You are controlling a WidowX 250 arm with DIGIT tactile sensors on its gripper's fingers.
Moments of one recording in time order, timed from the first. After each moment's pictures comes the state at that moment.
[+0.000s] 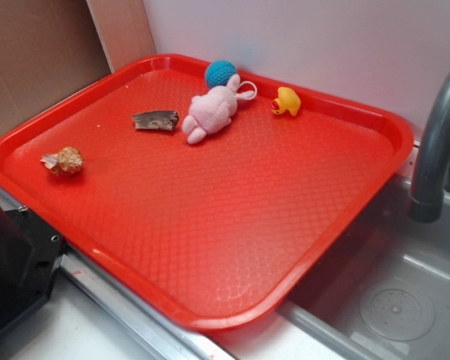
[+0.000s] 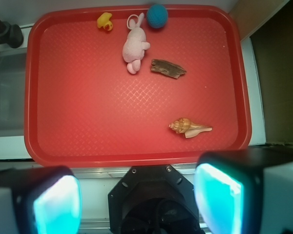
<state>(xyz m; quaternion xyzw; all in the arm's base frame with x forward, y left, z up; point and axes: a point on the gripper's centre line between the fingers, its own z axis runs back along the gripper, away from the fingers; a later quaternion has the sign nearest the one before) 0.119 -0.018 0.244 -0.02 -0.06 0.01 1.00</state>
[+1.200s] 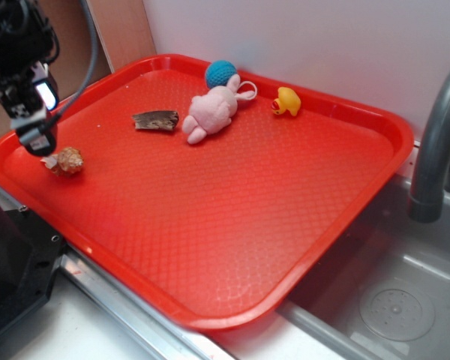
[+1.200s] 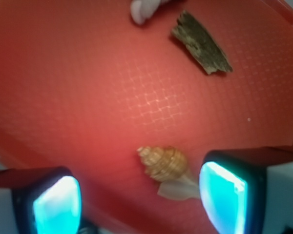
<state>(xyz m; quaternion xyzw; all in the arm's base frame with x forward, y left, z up) 0.138 0.044 0.079 0.01 -0.07 -0.27 0.96</state>
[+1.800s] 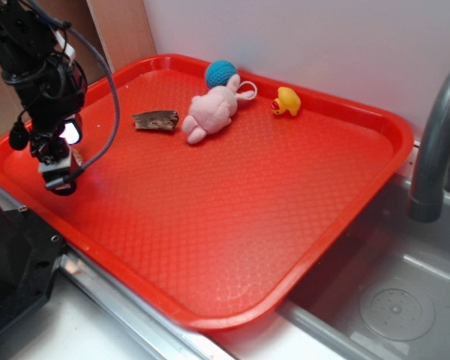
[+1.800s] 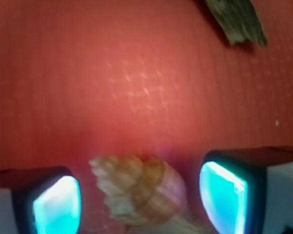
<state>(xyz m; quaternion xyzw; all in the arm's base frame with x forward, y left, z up) 0.147 0.064 0.030 0.05 -0.04 -0.29 0.96</state>
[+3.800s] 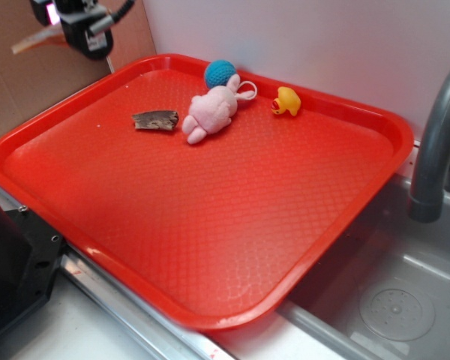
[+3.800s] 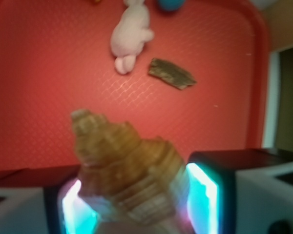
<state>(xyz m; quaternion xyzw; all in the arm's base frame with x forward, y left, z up) 0.171 -0.005 0.184 0.04 -0.01 -0.02 1.00</state>
